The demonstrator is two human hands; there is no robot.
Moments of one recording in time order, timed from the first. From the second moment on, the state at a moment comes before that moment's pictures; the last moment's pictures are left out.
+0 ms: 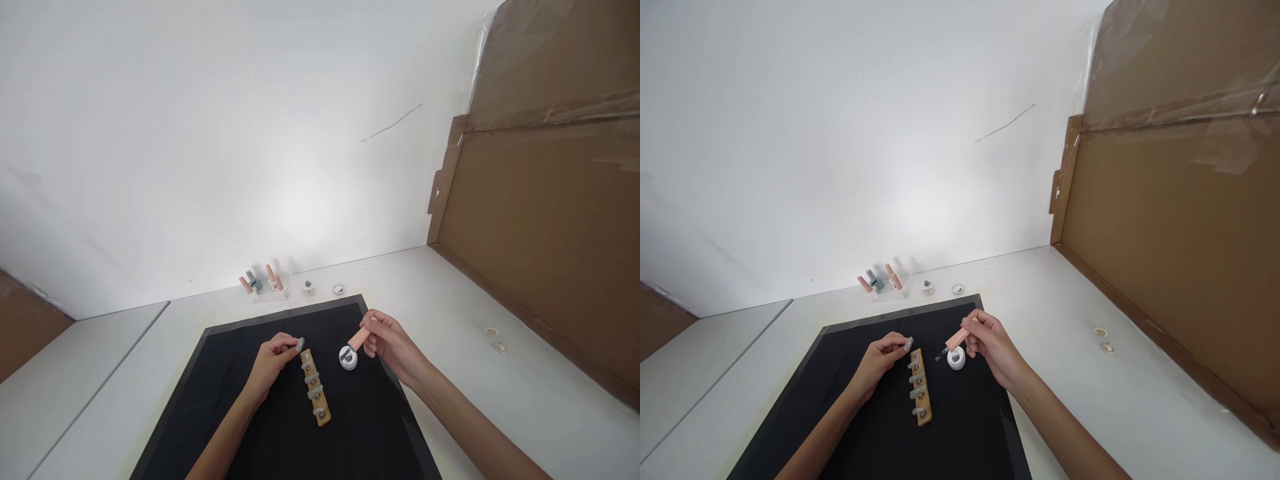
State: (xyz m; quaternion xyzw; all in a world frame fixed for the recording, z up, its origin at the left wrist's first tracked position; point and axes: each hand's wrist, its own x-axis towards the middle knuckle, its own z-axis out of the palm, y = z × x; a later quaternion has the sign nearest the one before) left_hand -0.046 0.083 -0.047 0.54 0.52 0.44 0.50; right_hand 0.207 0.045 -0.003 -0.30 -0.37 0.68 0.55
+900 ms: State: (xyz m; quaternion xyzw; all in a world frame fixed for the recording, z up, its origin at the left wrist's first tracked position) left_hand -0.042 0.088 -0.053 0.59 0.52 0.39 0.47; right_hand 0.204 0.047 -0.008 -0.32 -0.37 0.70 0.53
